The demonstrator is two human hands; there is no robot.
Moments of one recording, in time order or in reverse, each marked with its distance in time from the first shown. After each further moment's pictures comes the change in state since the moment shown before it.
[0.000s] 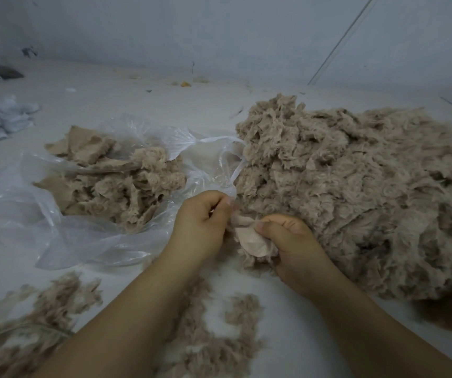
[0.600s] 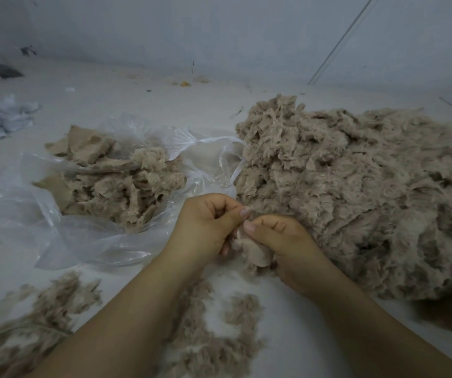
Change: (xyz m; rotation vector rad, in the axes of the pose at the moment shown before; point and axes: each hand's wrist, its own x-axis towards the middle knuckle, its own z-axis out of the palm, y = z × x) left_hand -0.002 0.006 0.000 -0.244 -0.126 -0.060; right_hand -0.003 -0.005 -0.001 -0.090 -0.121 0.018
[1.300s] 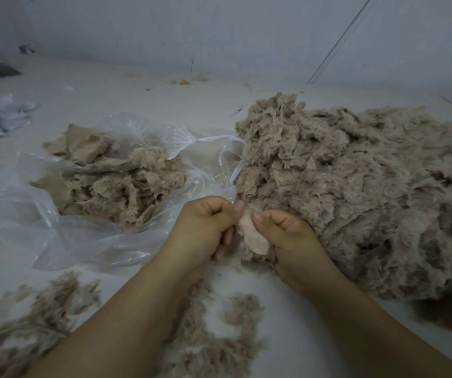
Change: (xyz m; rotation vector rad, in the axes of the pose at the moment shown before) left_hand 0.000 0.000 0.000 -0.093 -0.019 -0.170; right_hand 0.006 0.010 -0.003 0.119 0.125 -0.026
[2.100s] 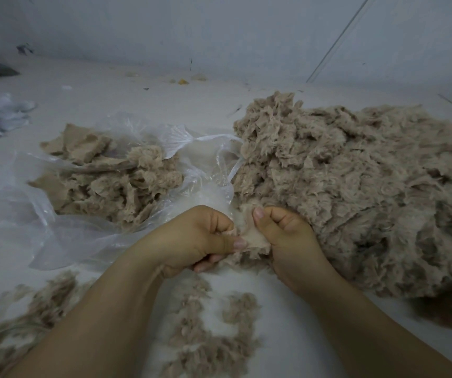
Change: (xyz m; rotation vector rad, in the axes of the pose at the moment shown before) left_hand -0.001 0.013 -0.025 0.292 -0.484 -0.142; right_hand -0.003 -0.001 0.005 -0.093 0.167 -0.021
